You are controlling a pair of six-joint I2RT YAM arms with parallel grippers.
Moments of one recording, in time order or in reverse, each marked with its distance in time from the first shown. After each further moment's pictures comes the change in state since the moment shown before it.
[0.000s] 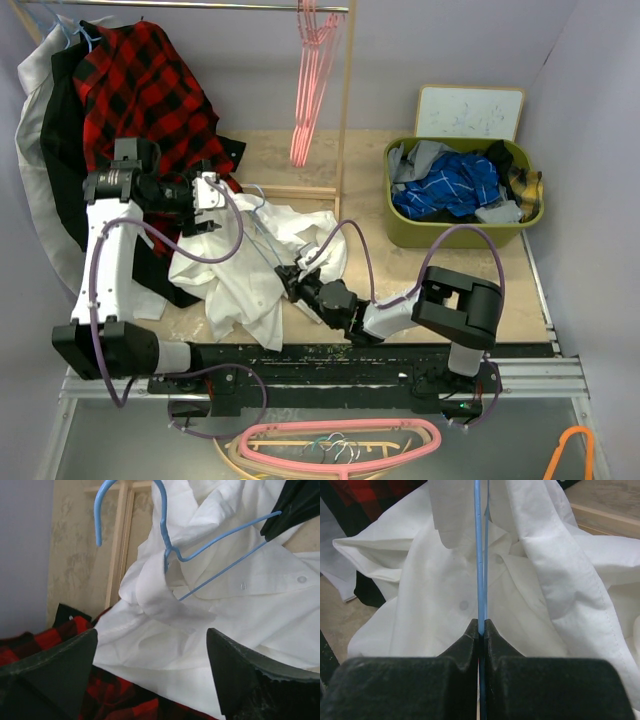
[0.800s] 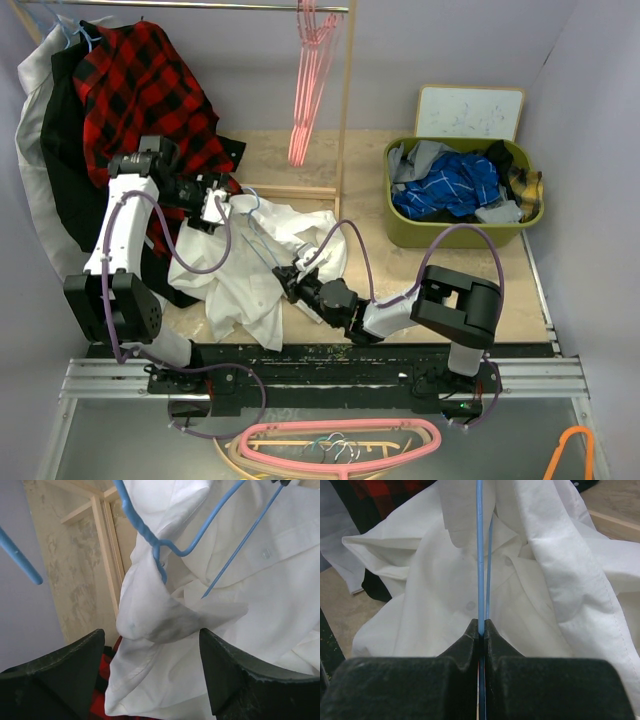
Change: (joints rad) left arm -0.031 0.238 0.058 -0.138 0.029 0.557; right arm -0.014 0.011 0.000 0.026 -0.072 -0.038
